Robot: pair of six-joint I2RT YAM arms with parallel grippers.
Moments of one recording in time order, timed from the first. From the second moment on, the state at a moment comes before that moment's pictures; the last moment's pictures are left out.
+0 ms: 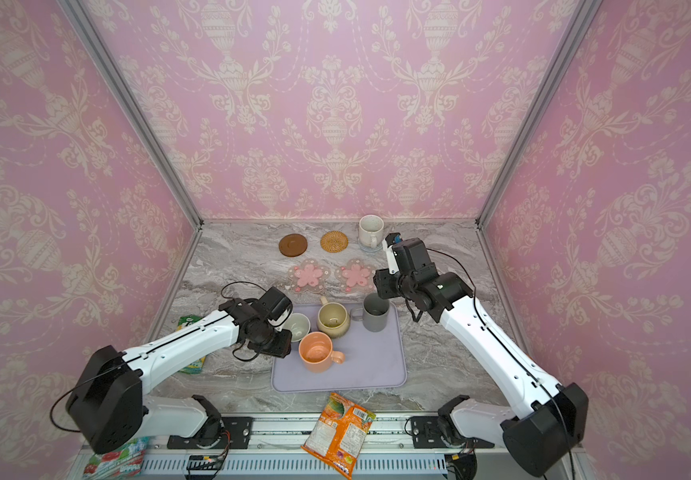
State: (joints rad) left arm -0.63 1.36 0.86 -0.87 0.09 -0.42; right arm 0.46 1.23 1.20 -0.73 0.02 0.26
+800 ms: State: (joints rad) left arm -0.67 1.37 0.83 -0.73 0.01 -0.47; right arm 0.46 1.23 1.20 -0.74 0.02 0.26
